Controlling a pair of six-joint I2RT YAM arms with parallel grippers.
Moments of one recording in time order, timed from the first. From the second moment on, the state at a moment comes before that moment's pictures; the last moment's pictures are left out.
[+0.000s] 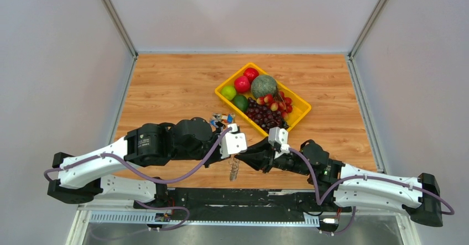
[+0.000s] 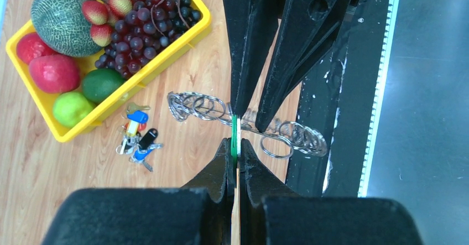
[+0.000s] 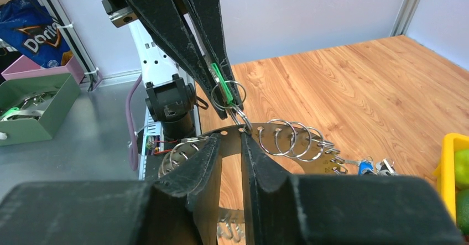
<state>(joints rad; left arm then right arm) -1.36 1.06 1.38 -0.95 -0.07 0.19 1.26 0.74 0.50 0.40 -0.11 0.09</state>
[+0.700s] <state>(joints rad) -1.36 1.06 1.38 -0.95 -0.06 0.19 1.26 0.72 0.50 0.43 -0.10 0.09</state>
